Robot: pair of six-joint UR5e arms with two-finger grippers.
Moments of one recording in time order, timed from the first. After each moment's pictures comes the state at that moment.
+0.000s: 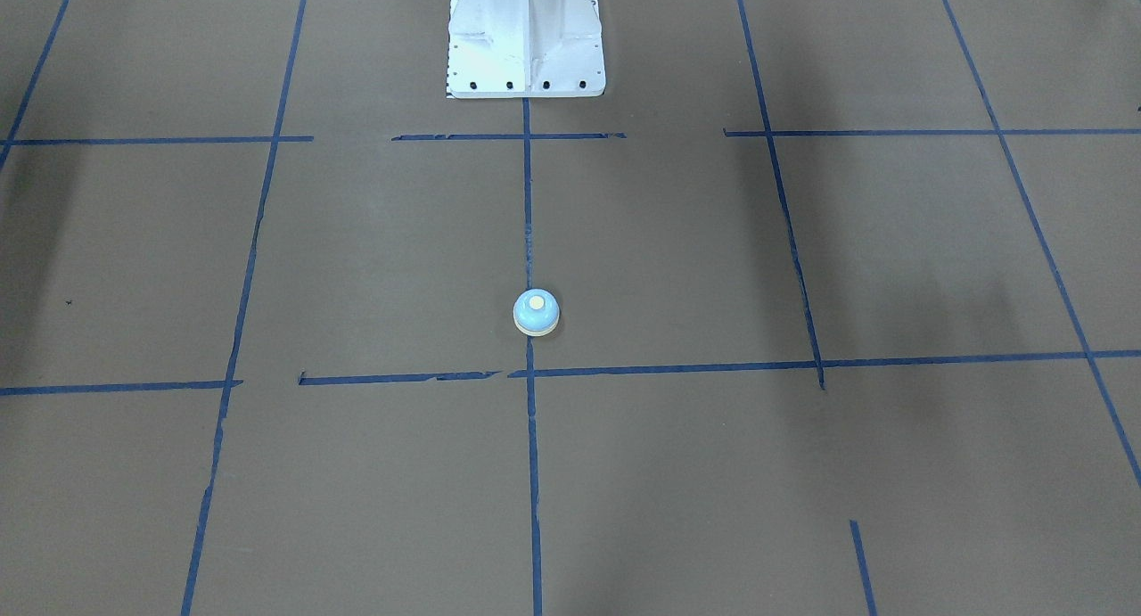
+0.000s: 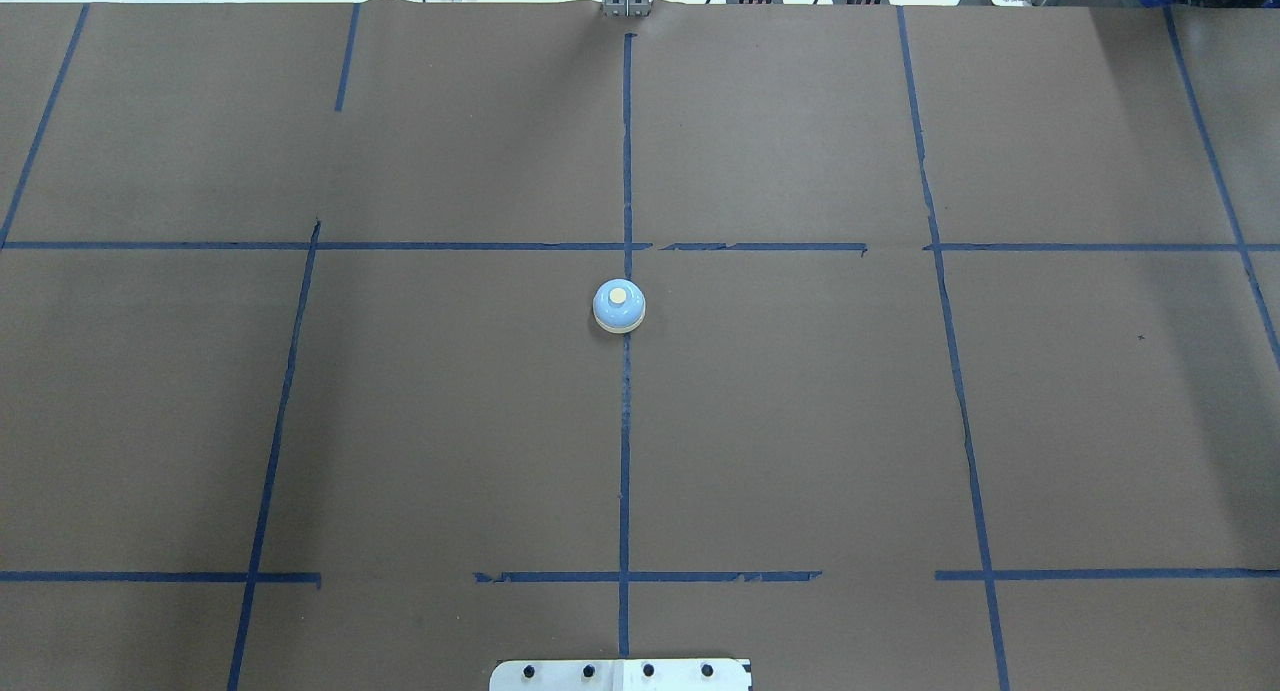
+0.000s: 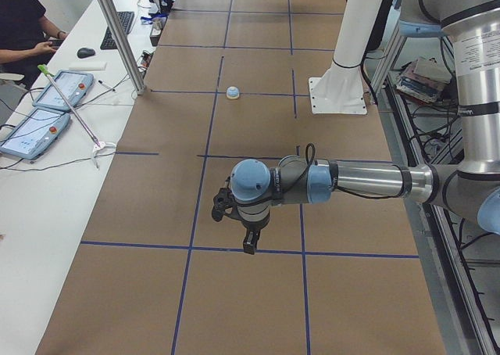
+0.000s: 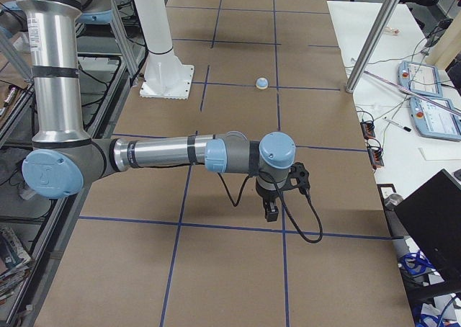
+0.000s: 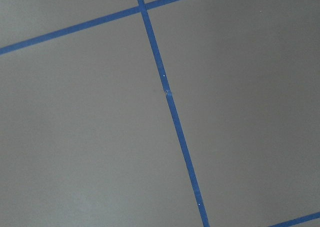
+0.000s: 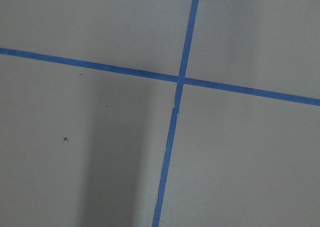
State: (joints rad) left arm -1.60 -1.32 -1.88 -1.43 -2.43 0.26; right arm 1.62 -1.61 1.69 -1.68 2.37 -0.22
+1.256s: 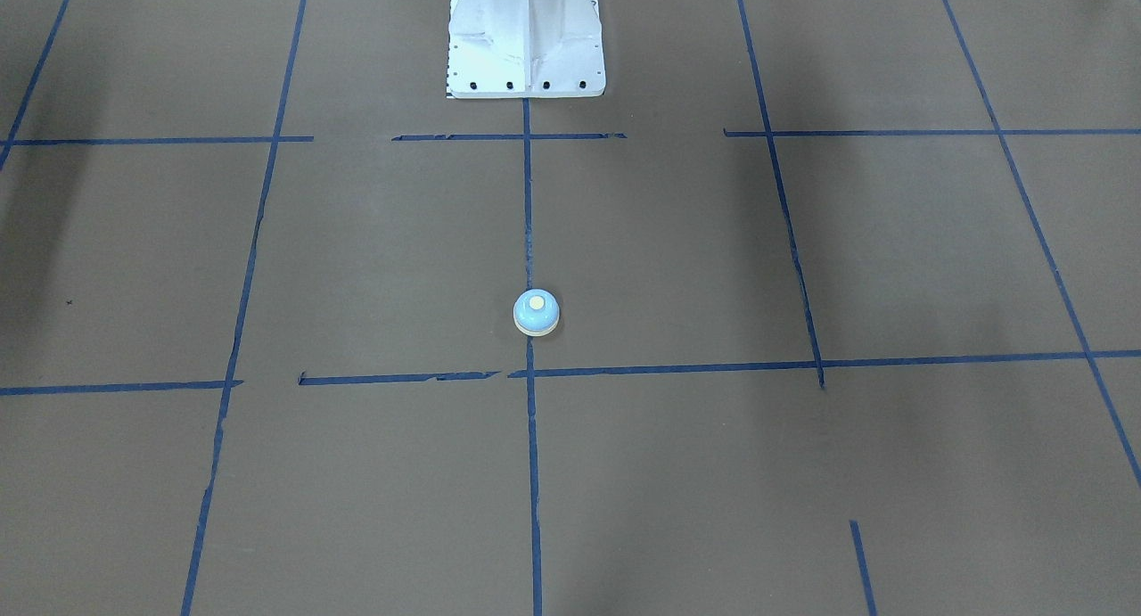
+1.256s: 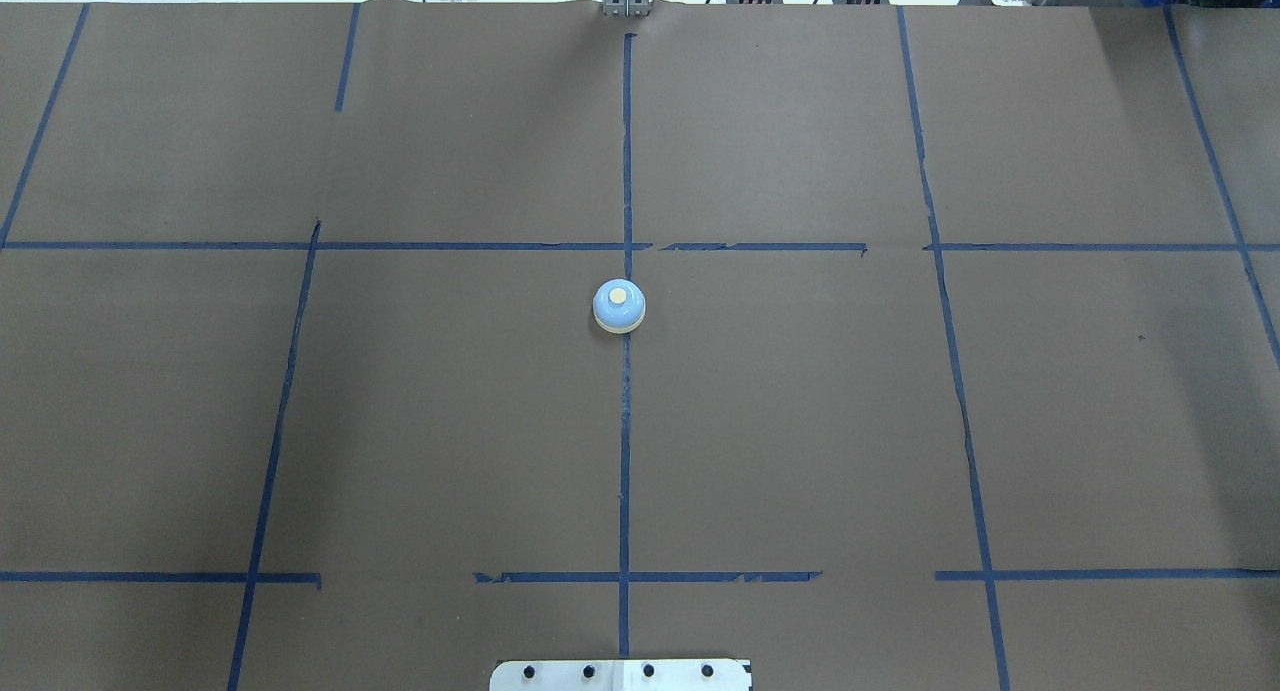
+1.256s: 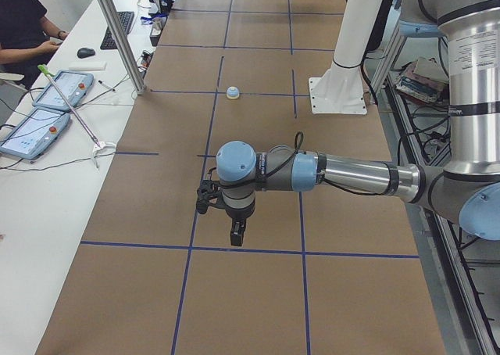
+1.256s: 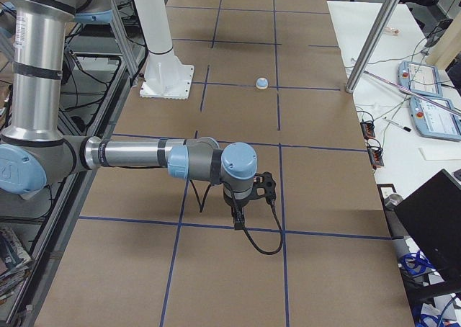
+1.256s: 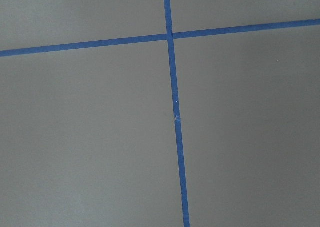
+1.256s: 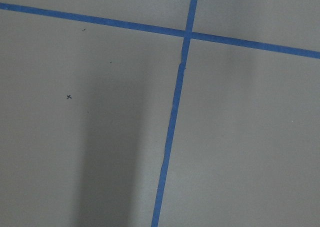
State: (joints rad) left arm -1.58 -1.41 -1.87 -1.43 -2.34 0.11; right arm 1.60 -1.75 1.81 -1.68 2.37 -0.22
